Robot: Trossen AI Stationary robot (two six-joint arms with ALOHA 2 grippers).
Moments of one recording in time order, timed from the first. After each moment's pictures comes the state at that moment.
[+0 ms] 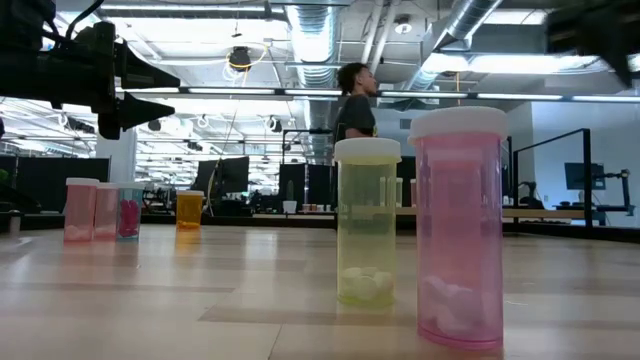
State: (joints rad) left arm 0.15 0.01 0.01 0.07 -0.38 -0.33; right arm 0.33 1.02 1.00 -1.35 -0.17 2.46
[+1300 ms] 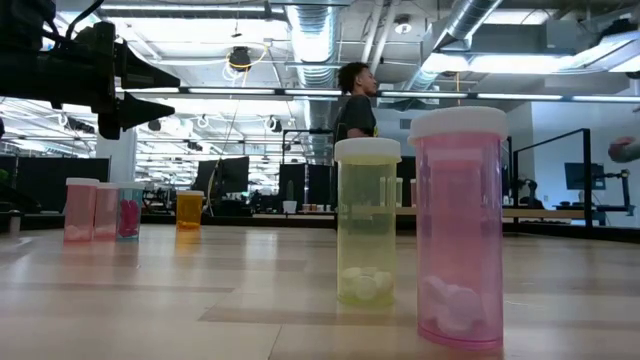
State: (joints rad) left arm 0.15 0.01 0.01 0.07 -0.38 -0.33; right arm 0.92 1.55 0.94 -0.51 -0.05 3.14
